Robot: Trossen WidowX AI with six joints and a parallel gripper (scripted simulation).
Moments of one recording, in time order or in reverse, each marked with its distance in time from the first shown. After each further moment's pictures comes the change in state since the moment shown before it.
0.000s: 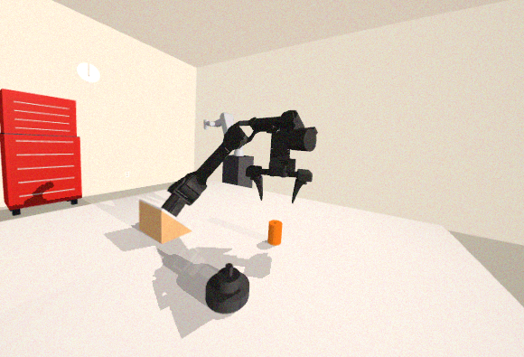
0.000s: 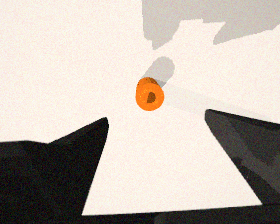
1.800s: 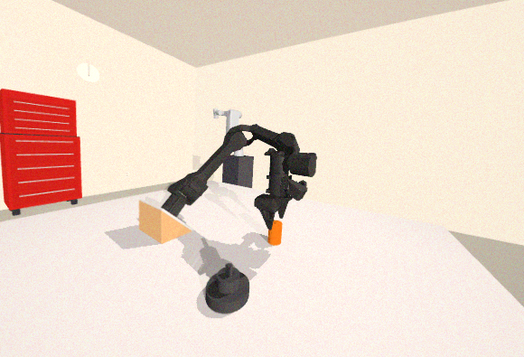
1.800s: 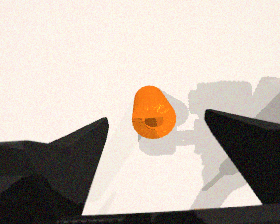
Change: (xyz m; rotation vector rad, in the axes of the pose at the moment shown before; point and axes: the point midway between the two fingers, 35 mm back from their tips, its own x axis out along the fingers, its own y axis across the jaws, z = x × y) arm 0.066 0.002 0.001 -1.257 -0.007 0.005
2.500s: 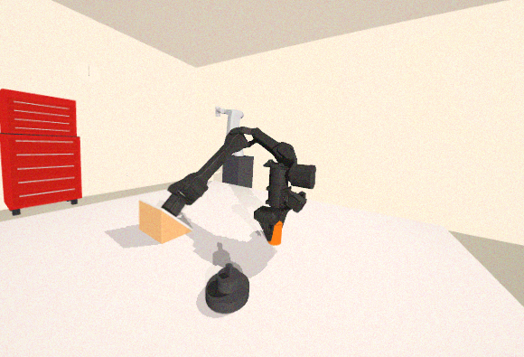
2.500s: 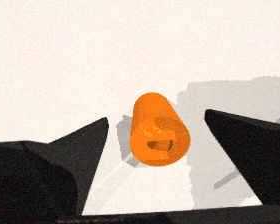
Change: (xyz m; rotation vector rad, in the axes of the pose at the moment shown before) arm 0.033 0.001 0.000 0.000 -0.001 0.002
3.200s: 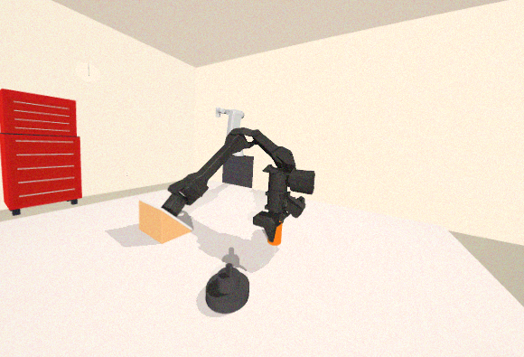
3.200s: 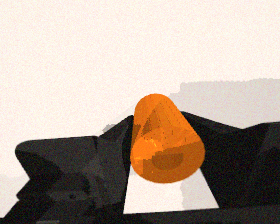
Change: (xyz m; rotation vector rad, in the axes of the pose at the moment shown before) arm 0.016 0.001 -0.003 0.001 0.005 0.005
